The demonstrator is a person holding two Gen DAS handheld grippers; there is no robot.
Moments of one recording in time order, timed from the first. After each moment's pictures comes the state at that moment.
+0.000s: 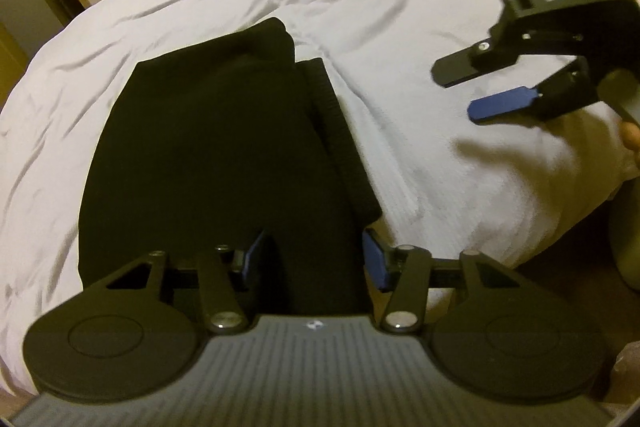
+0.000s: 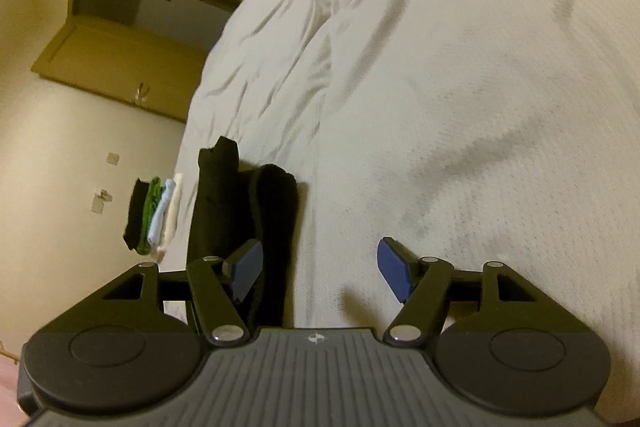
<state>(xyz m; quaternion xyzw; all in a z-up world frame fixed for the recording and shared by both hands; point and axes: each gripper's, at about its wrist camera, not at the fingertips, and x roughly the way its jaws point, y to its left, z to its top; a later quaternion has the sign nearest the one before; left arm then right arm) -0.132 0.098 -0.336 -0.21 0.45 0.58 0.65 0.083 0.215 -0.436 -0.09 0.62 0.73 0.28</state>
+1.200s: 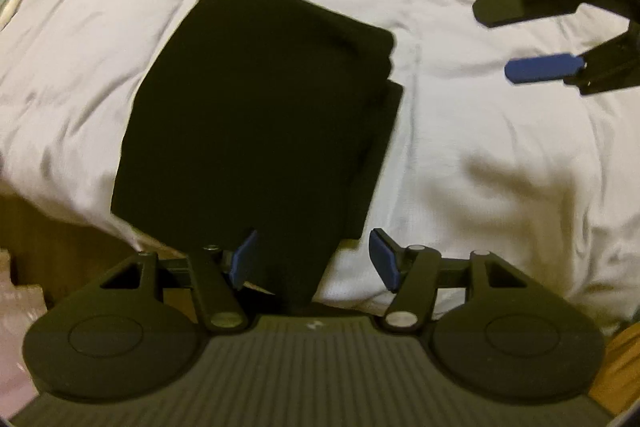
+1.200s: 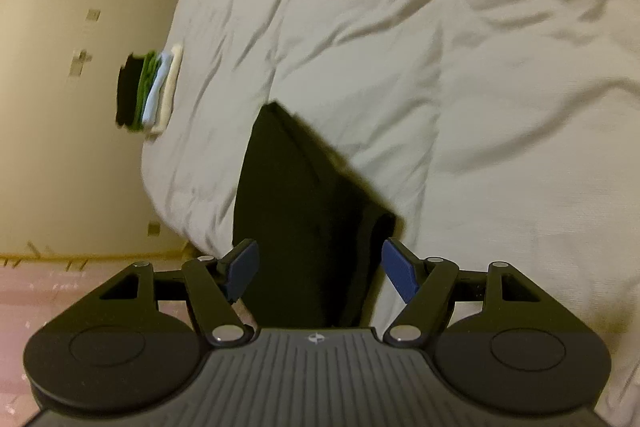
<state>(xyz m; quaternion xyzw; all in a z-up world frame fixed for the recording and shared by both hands) -0.144 0.161 -0.249 -0.50 0.38 0.64 0.44 -0.005 0.369 -0.309 -0.34 0.61 0.70 0.13</state>
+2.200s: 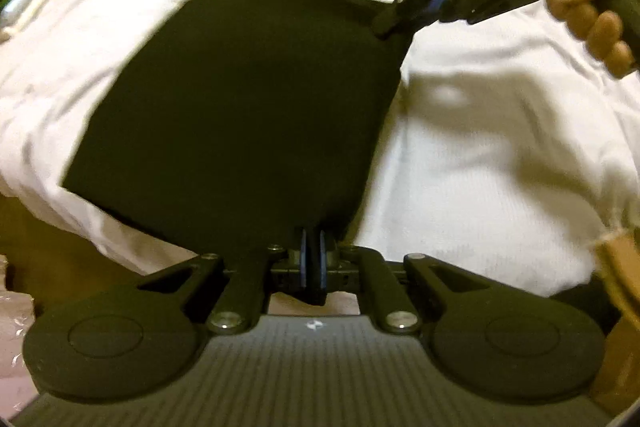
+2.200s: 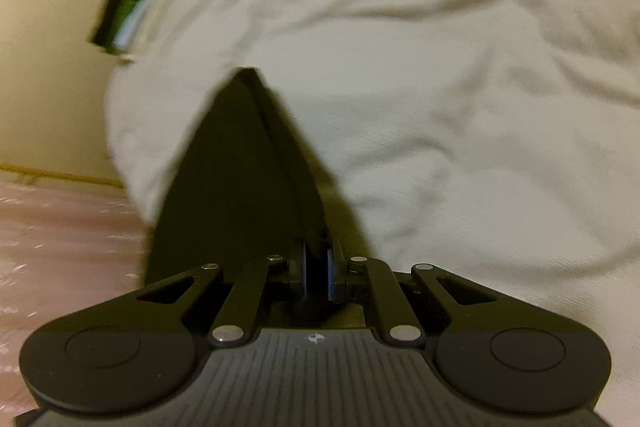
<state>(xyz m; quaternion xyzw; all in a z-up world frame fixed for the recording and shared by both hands) -0.096 0.151 -0.309 -0.45 0.36 0.68 0.45 -0.063 0.405 -0.382 -0.43 0.50 0.74 0.10</state>
